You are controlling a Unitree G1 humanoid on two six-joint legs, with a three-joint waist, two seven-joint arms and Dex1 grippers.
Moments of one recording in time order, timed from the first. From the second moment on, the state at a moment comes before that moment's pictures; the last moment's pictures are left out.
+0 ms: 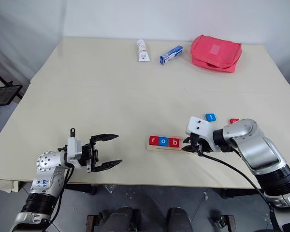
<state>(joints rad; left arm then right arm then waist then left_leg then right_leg) -0.23 0.47 0.05 0.21 -0.46 -0.31 -1.26 -0.51 -0.89 0.23 -0.18 0.17 0.70 1.16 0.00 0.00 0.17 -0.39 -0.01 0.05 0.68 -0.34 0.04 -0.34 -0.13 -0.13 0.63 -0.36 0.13</state>
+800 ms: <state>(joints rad) -0.22 0.47 0.05 0.21 -0.46 -0.31 -1.26 -0.52 -0.79 0.25 -0.11 0.17 0.65 1.09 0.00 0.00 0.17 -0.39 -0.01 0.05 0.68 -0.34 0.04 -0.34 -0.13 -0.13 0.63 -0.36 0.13</state>
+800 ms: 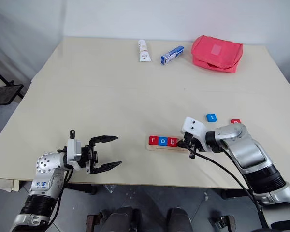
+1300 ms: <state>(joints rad) -0.31 0.47 0.03 0.32 -0.46 -0.33 -1.34 -0.24 -0.90 -0.11 -0.33 0.26 0.78 0.96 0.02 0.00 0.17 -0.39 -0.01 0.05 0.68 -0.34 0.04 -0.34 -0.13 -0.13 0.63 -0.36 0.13</state>
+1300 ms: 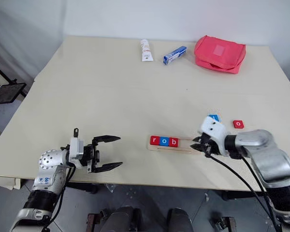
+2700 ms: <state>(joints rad) -0.33 0.45 0.03 0.38 -0.45 -0.35 -1.40 0.07 -0.73 -0.60 -0.17 0.41 0.60 0.72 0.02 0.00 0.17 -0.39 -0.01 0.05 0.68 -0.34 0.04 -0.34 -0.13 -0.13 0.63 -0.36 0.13</state>
